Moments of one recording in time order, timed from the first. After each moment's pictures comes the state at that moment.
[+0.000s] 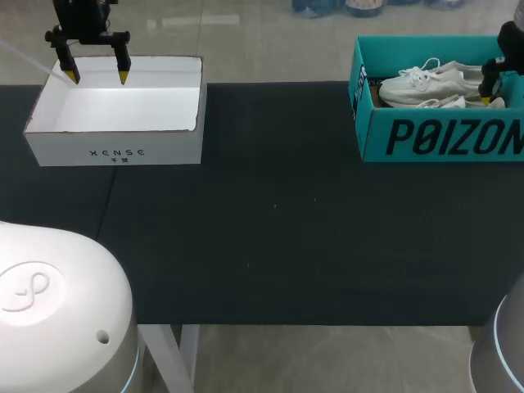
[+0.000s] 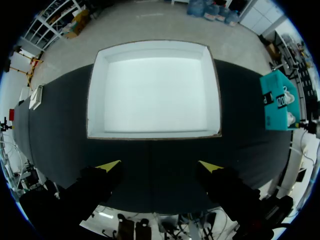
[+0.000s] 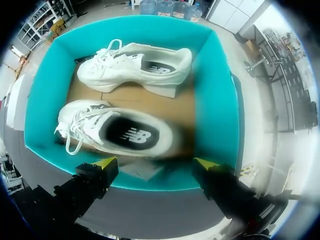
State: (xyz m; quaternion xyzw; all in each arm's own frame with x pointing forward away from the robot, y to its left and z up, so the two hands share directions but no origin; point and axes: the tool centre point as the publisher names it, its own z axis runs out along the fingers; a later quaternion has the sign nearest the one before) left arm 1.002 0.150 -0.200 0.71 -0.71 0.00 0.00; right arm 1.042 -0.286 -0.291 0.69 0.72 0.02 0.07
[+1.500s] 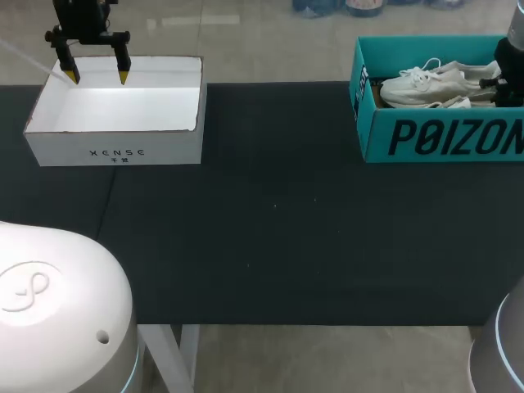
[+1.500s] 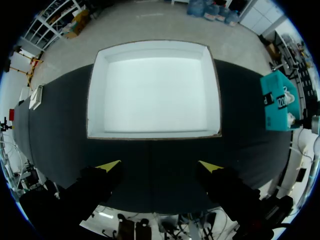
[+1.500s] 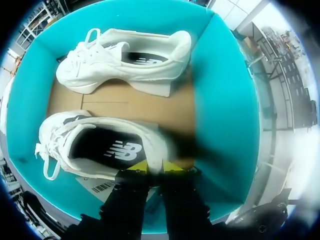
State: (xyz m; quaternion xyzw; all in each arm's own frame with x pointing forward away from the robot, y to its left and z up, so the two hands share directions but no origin) left arm 1.002 0.150 -0.200 0.71 -0.71 0.00 0.00; right arm 1.061 -0.307 -0.338 0.70 0.71 0.00 0.07
